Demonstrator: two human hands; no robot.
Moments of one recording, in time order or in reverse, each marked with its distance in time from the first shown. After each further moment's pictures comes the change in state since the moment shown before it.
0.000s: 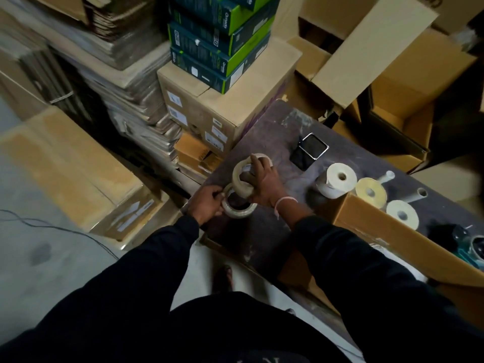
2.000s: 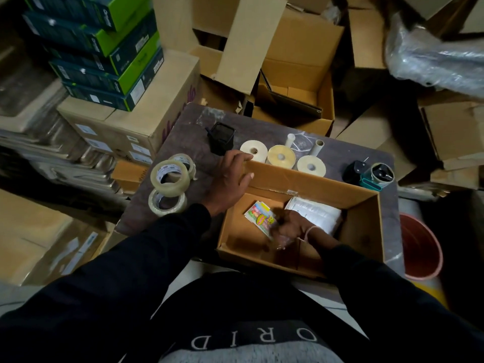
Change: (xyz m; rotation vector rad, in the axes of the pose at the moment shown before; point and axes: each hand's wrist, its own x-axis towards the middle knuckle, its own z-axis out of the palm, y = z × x) left_hand -0.093 0.148 0.184 0.351 0.036 1.058; right_hand -0.245 0.200 -0.022 0.485 -0.289 0.500
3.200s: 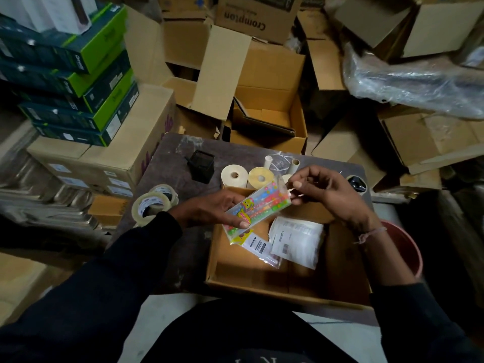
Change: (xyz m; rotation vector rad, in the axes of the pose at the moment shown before) left_hand 0.038 0.028 -0.052 -0.601 -0.988 -0.136; right_hand -0.140 -0.059 -0.131 0.680 0.368 -0.541
